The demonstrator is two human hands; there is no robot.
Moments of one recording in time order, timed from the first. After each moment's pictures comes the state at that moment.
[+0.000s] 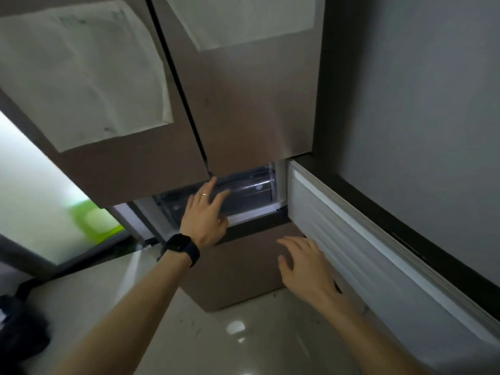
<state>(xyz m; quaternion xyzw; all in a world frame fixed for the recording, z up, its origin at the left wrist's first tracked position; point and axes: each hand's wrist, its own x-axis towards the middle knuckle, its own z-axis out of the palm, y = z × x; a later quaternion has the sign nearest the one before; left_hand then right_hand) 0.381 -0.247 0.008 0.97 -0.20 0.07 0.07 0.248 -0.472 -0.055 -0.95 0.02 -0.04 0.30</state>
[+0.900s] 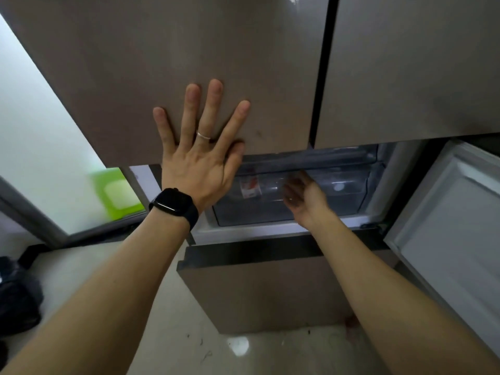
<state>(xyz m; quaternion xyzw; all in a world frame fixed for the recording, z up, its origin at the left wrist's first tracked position) 0.536 -0.108 -0.073 0.88 -0.14 0.44 -0.06 0.589 -0.325 -0.184 -0.42 0.19 0.07 0.89</state>
